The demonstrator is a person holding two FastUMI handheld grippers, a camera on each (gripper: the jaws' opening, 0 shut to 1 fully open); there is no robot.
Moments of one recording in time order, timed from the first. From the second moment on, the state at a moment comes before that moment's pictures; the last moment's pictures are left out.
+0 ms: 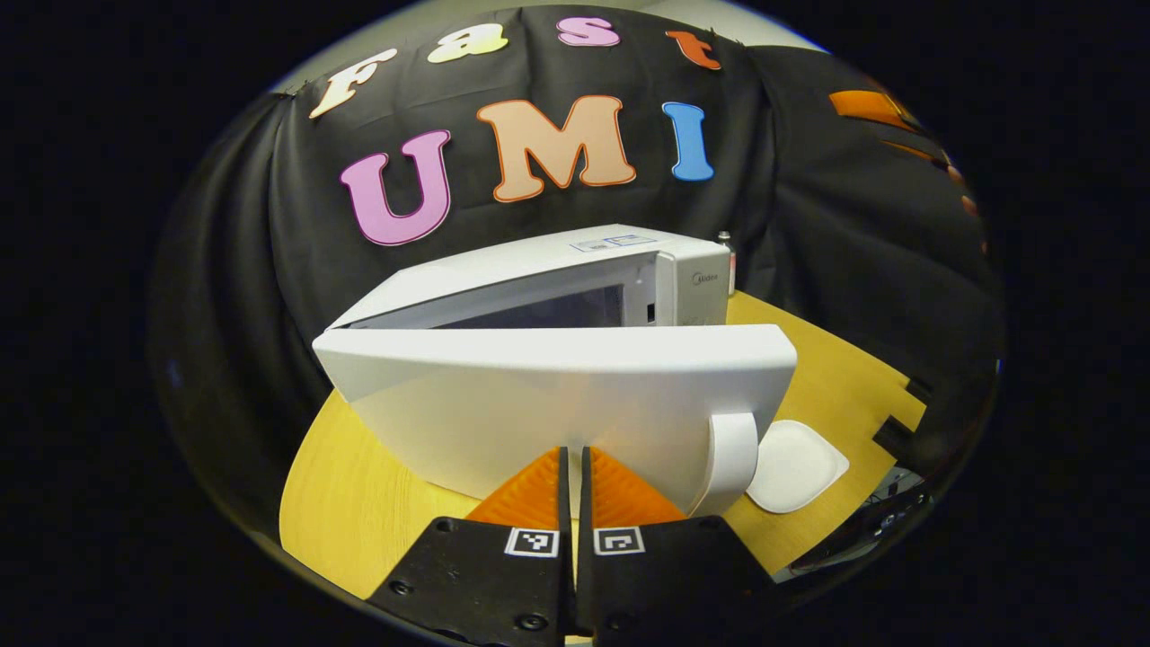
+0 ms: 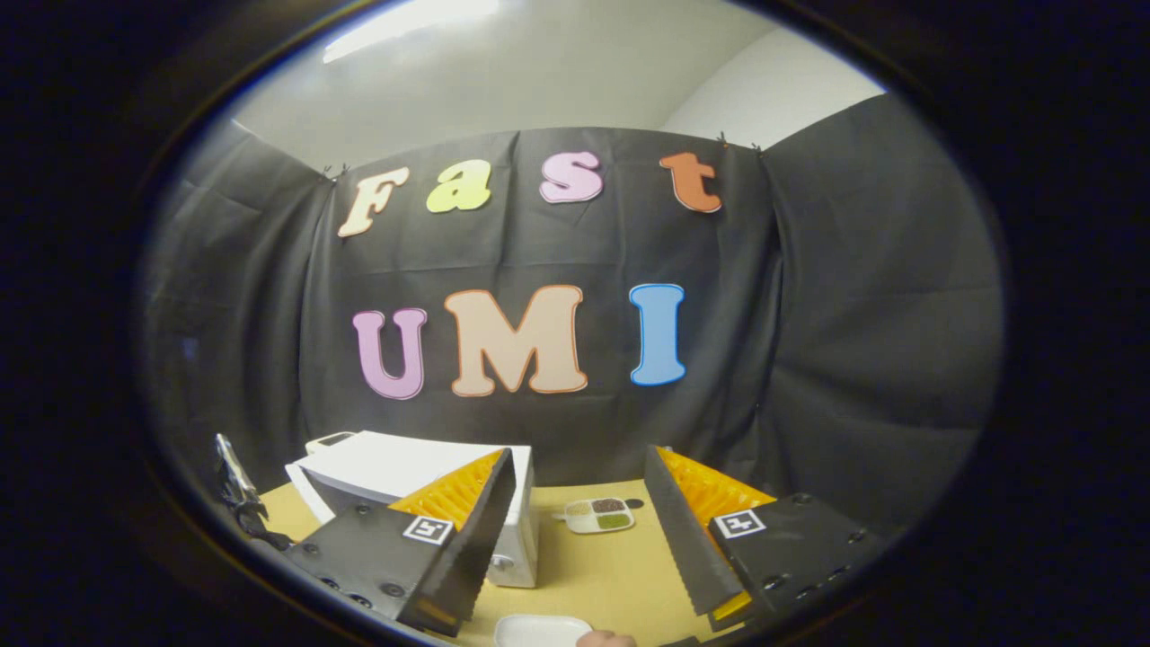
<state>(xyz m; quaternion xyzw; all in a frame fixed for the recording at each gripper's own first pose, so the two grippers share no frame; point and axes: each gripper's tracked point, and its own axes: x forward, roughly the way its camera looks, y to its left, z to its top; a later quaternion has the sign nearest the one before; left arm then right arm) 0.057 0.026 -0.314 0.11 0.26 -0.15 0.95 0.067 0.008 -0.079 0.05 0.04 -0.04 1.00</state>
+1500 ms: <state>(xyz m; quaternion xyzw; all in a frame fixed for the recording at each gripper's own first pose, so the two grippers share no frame) 0.154 0.000 -0.331 0.12 0.27 -0.14 0.95 0.077 -0.009 -0.077 0.05 0.04 -0.05 1.00</state>
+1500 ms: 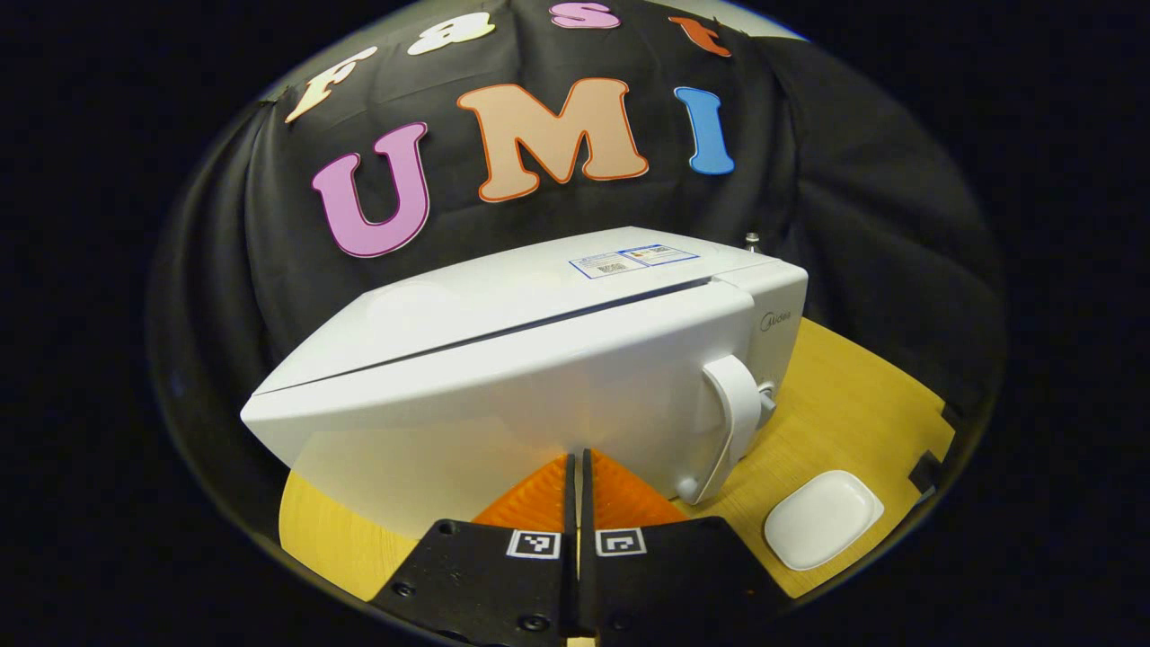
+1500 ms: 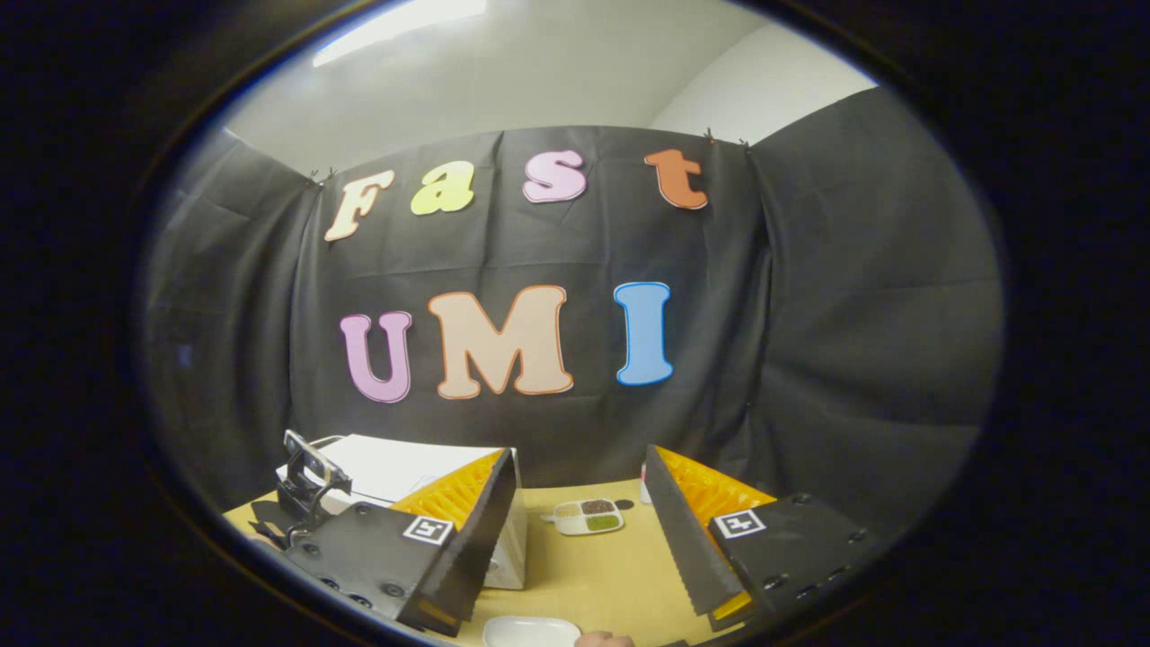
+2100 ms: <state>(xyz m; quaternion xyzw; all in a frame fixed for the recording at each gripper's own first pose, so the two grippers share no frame) 0.159 -0.015 -0.341 0.12 0.28 -0.14 0.94 0.090 0.021 -0.068 0.04 0.03 -0.01 1.00</state>
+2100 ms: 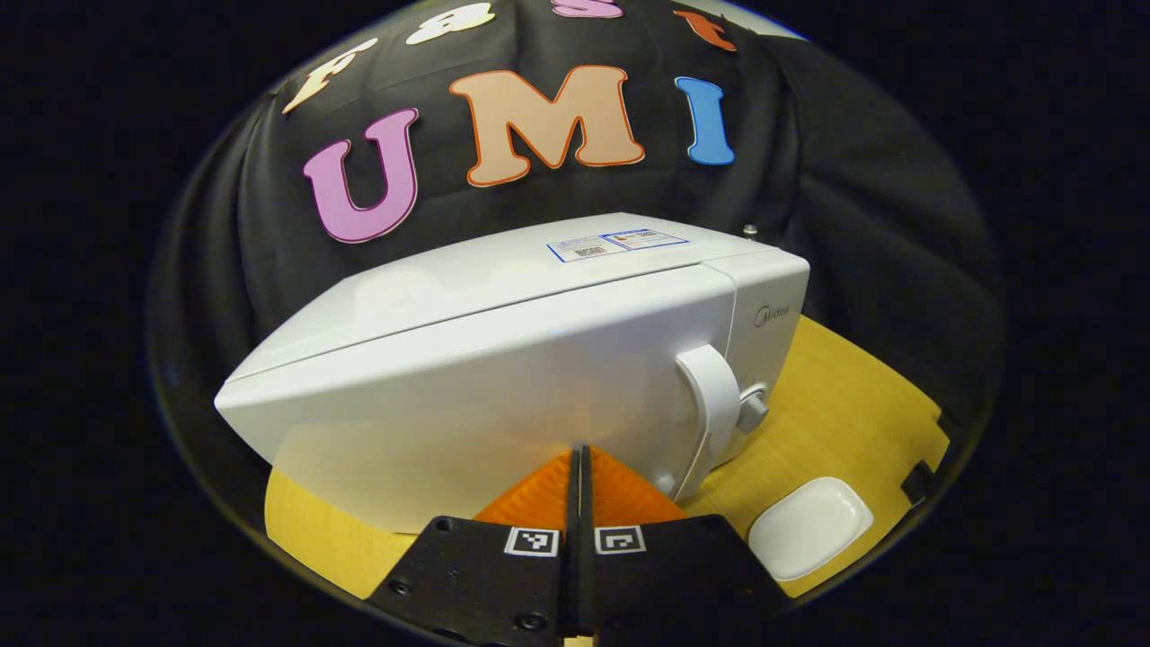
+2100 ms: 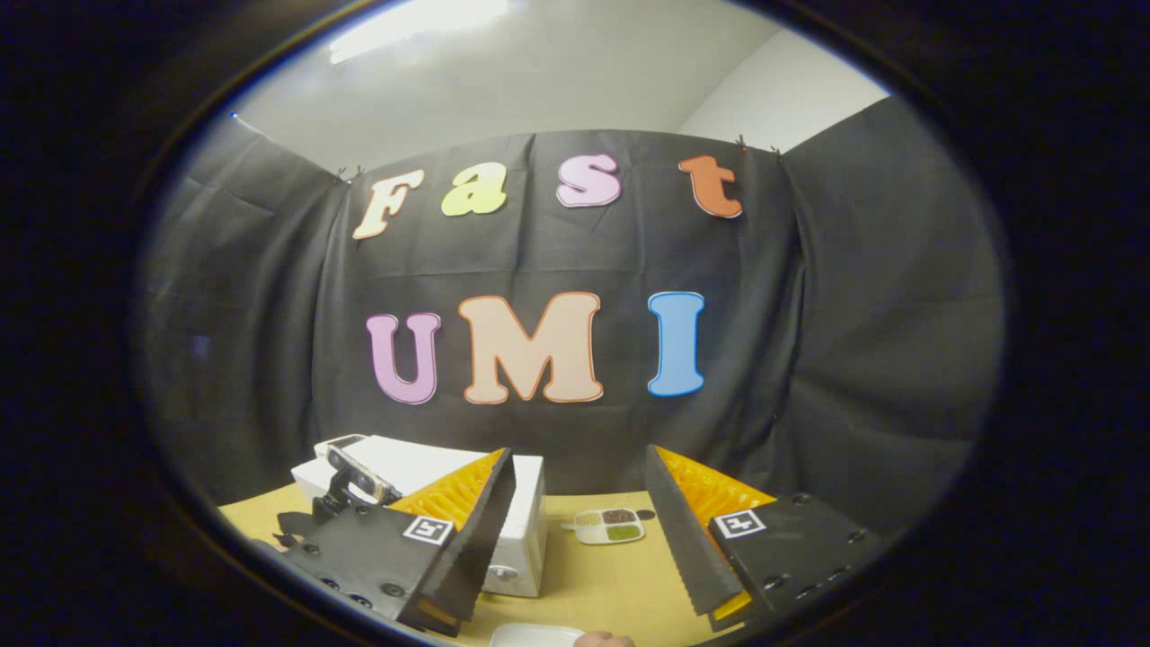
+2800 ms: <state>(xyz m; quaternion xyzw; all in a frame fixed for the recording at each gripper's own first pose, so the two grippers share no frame) 0.137 0.006 -0.182 0.09 0.14 -0.12 0.98 0.103 0.048 -0.088 0.05 0.05 0.02 1.00</state>
